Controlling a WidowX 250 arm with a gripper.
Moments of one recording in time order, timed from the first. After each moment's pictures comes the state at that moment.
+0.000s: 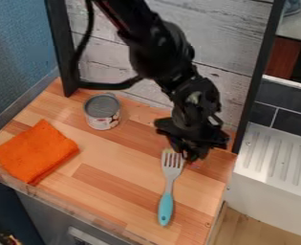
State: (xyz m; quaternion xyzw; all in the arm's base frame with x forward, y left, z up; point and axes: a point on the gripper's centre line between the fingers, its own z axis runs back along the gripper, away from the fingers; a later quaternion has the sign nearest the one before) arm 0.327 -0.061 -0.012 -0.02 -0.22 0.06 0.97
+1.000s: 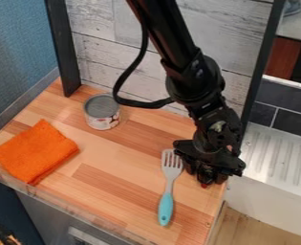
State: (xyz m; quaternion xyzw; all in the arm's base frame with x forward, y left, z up) arm 0.325 -0.086 -0.050 0.00 -0.18 0.02 0.98
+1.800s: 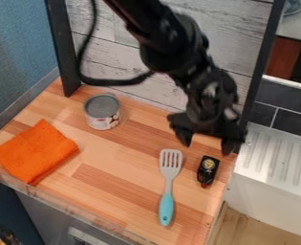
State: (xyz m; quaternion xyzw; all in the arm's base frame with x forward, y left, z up) arm 0.330 -0.079 0.020 -0.04 -0.24 0.06 0.97
